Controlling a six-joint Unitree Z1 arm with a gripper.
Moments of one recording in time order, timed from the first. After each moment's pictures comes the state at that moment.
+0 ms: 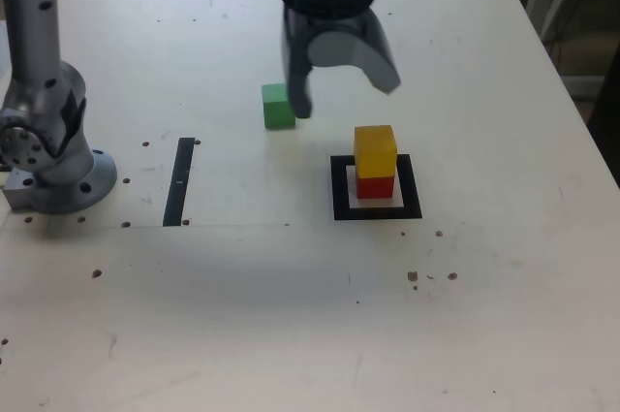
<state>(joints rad) -0.03 1.82 -1.35 1.28 0.12 -0.14</state>
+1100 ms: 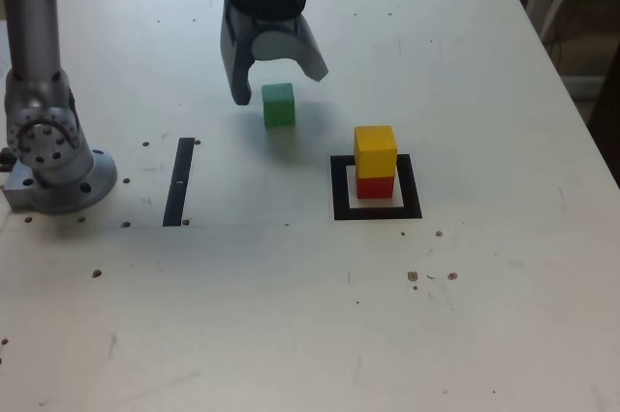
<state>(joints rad) 0.34 1.81 -1.05 1.07 0.16 0.08</state>
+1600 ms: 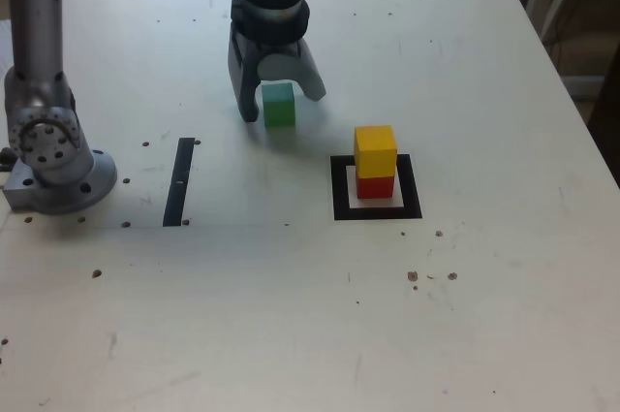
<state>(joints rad) 0.37 1.84 -0.95 0.90 0.17 0.10</state>
